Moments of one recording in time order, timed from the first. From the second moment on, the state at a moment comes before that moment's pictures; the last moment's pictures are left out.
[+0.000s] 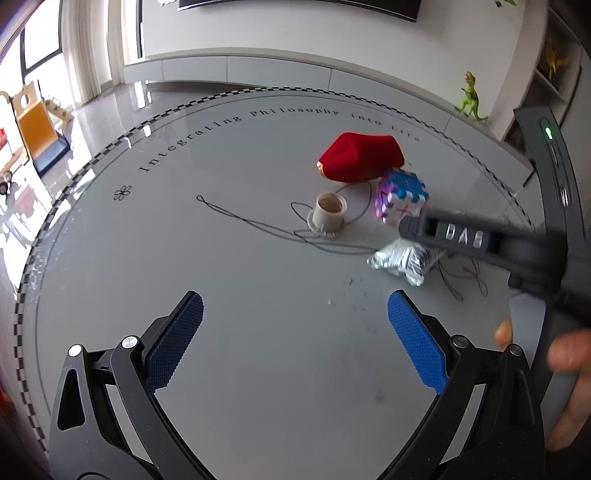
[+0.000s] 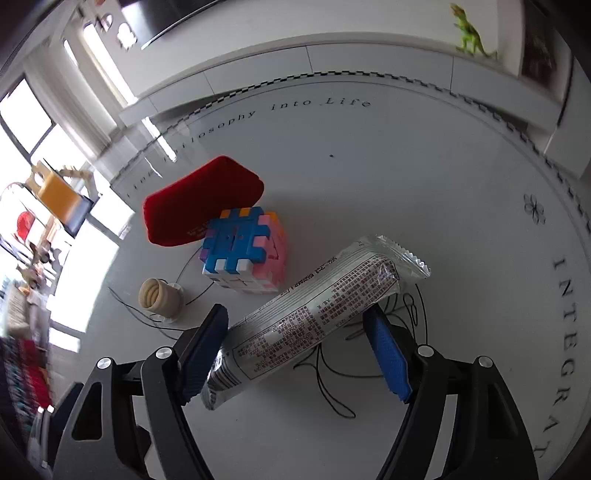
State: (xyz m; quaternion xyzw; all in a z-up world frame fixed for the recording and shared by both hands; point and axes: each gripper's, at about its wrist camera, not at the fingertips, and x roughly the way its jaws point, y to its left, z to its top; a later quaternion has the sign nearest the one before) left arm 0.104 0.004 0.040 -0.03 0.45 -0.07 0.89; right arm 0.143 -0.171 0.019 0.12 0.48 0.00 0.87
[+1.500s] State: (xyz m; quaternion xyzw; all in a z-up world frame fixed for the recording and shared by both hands) left arm 0.096 -0.049 0.056 0.00 0.44 -0.11 0.89; right arm 0.094 -0.224 0.064 0.18 0.44 0.06 0.88
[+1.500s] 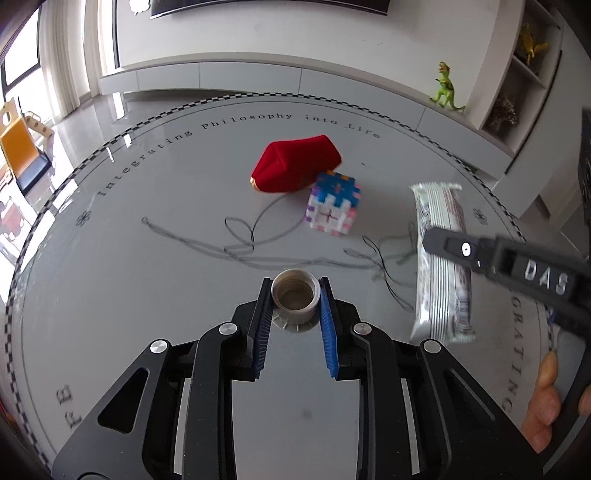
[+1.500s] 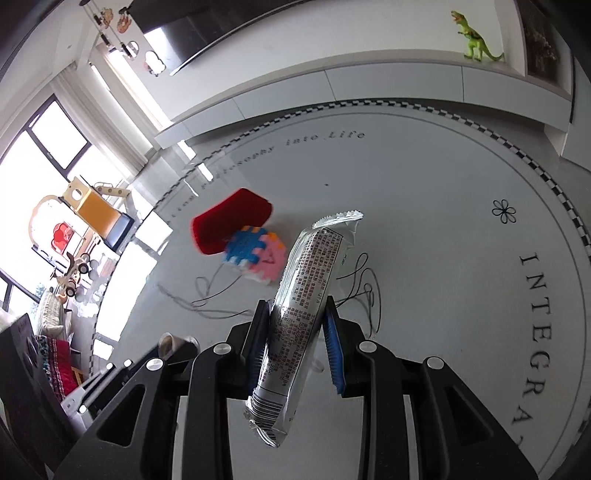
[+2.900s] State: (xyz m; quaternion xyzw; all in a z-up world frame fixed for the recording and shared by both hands) left arm -0.259 0.180 0.043 -0.14 0.40 0.11 0.90; right arm -0.160 0.066 0.069 0.01 0.47 0.34 0.82
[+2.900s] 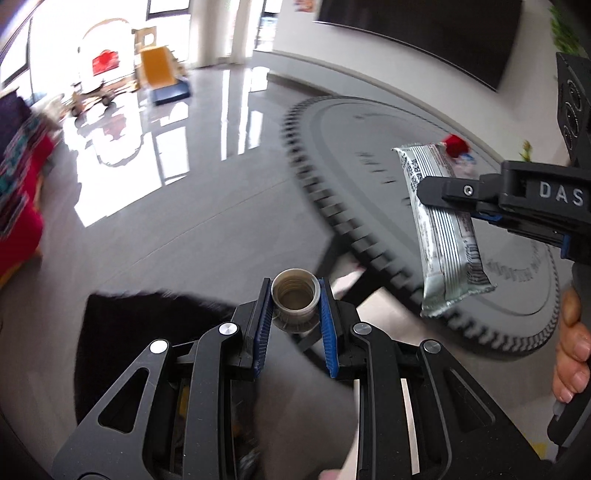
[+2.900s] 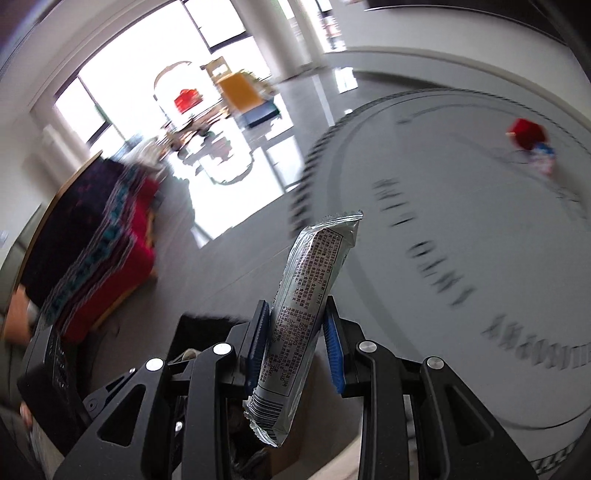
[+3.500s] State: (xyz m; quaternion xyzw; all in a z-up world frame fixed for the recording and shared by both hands) left arm -0.393 0.267 -0.021 -0.22 0.44 0.28 0.82; right arm -0.271 0.205 0.016 -0.13 0.49 0.47 0.72
